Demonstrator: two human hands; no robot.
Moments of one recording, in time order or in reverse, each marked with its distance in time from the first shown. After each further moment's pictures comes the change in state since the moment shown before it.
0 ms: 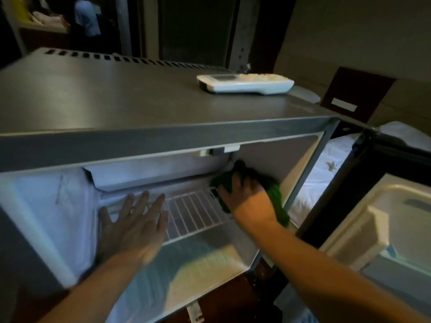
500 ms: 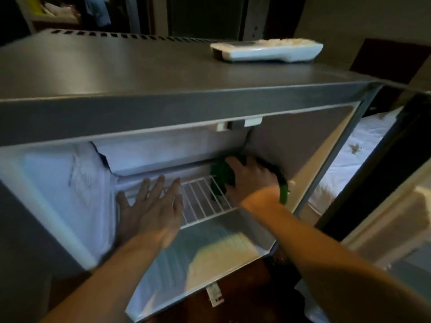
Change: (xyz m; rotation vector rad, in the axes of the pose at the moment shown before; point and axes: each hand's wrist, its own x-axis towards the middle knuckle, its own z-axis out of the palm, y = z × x) left_hand 0.002 -0.001 0.005 0.001 -0.024 0.007; right_hand 0.012 -0.019 -0.015 0.573 -0.197 0.243
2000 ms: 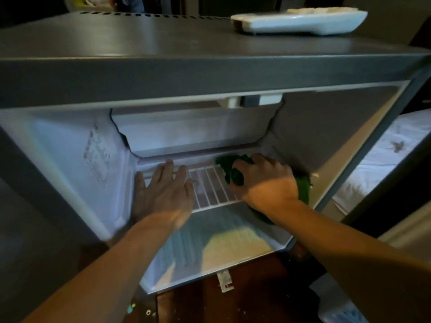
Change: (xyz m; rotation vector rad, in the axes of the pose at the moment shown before) left_hand -0.003 0.001 -0.003 0.039 0.051 -0.079; right_hand -0.013 -0.013 0.005 -0.002 0.125 -0.199
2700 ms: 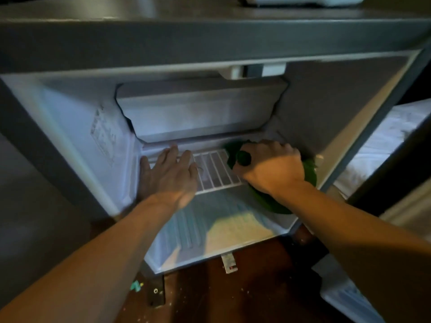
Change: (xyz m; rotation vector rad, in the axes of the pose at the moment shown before) left_hand -0.002 -0.001 0.004 -0.019 0.028 0.022; right_hand -0.011 0.002 -0.003 0.096 -0.046 0.099
